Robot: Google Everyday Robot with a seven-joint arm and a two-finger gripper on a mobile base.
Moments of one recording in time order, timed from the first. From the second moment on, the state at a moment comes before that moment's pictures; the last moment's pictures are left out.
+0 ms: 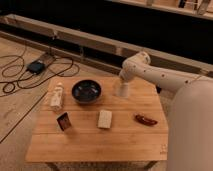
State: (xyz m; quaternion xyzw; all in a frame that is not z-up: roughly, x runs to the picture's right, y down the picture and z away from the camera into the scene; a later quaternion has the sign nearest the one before) arm 0.122 -0.037 0.904 -0.15 0.01 0.46 0.88
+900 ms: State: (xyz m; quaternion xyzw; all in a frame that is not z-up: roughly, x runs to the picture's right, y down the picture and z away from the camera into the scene) arm 0.125 -0.024 0.952 -0.19 0.02 0.45 0.87
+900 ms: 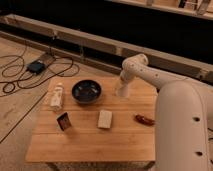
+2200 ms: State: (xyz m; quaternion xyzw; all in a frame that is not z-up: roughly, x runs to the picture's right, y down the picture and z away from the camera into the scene) arm 0.064 -0.021 0.839 -0.22 -0.02 0.39 0.89
